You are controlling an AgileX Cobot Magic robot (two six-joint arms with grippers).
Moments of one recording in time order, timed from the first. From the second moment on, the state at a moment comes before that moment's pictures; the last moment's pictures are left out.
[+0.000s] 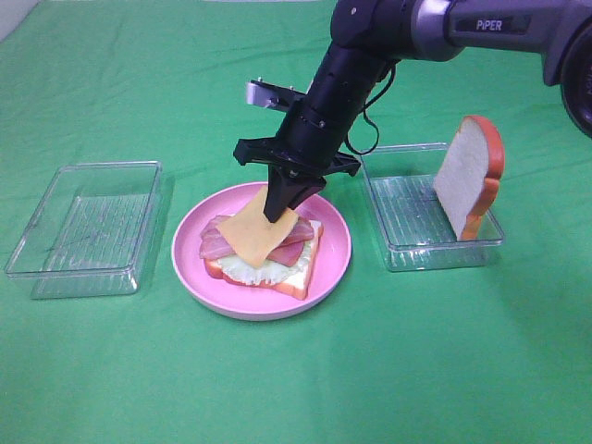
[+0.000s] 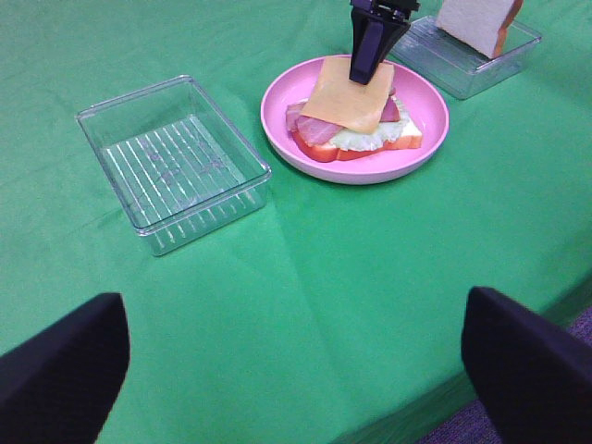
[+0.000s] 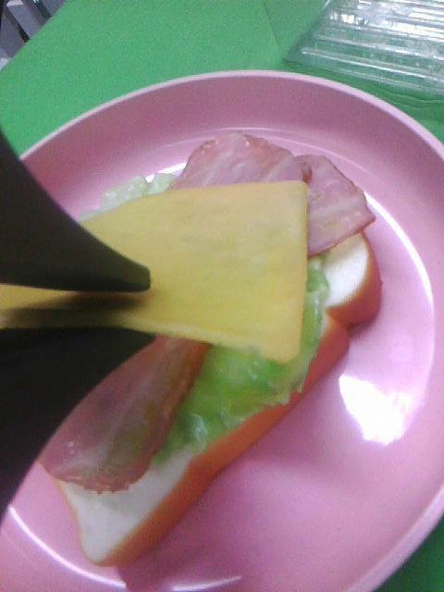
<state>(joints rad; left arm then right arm) -0.58 0.00 -0.50 0.05 1.05 -0.08 0.49 2.38 -1.94 0.51 1.14 -0.21</state>
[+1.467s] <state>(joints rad) -0.58 0.00 -0.50 0.05 1.05 -0.08 0.30 2.05 -1.94 -0.05 1.22 0.07</state>
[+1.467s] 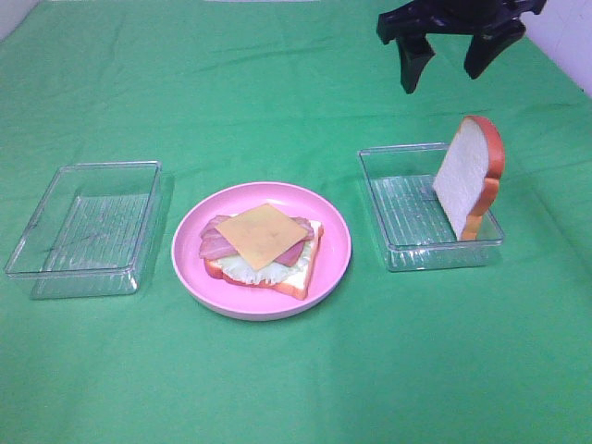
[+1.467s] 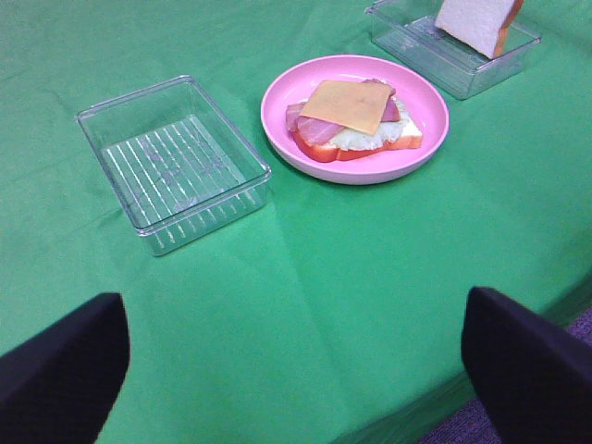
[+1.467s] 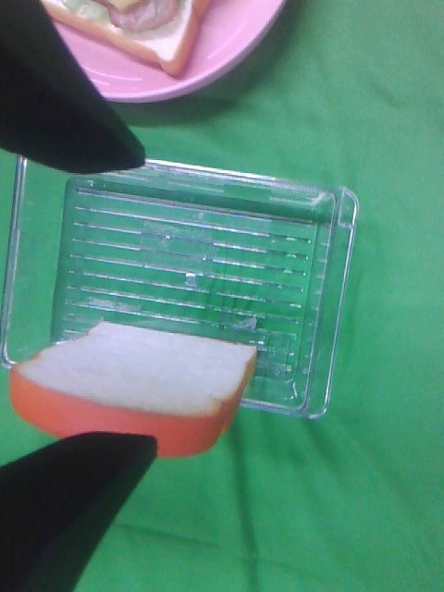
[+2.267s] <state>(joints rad) -0.58 0.00 -0.50 0.05 1.05 -0.08 0.15 2.10 -1.76 0.09 1.18 0.05</state>
